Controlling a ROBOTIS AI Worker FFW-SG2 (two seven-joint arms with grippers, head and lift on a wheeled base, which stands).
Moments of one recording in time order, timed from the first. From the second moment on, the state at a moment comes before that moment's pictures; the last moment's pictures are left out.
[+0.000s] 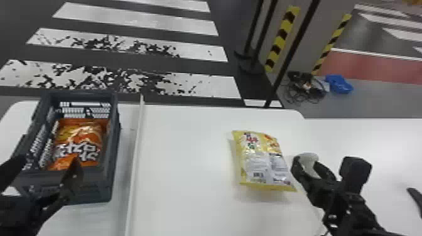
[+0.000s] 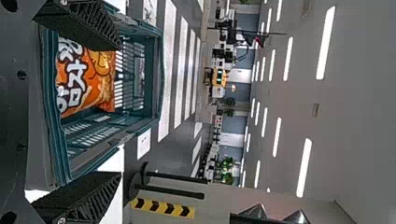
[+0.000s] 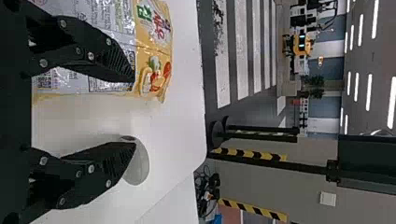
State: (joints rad) left arm 0.54 0.24 -0.01 -2.00 0.28 -0.07 -0.08; right arm 0.33 -0.05 -0.40 -1.93 -0.08 0.47 0.18
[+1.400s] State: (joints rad) left arm 0.52 0.26 -0.01 -1.97 0.29 -0.07 -0.08; right arm 0.09 -0.24 -0.43 -1.53 -0.01 0.59 0.27
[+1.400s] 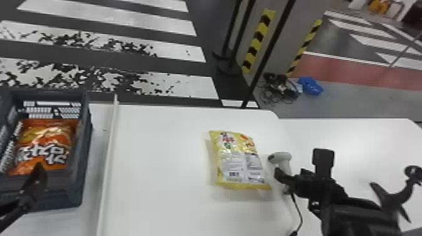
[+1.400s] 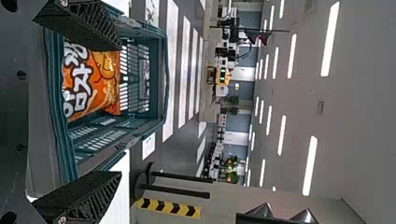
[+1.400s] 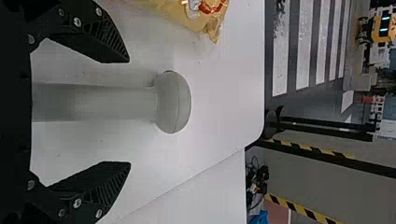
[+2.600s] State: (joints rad) left arm 0.52 0.26 -0.01 -1.96 0.29 -0.07 -0.08; right arm 0.10 -0.25 -0.45 -1.64 0.01 0.73 0.27
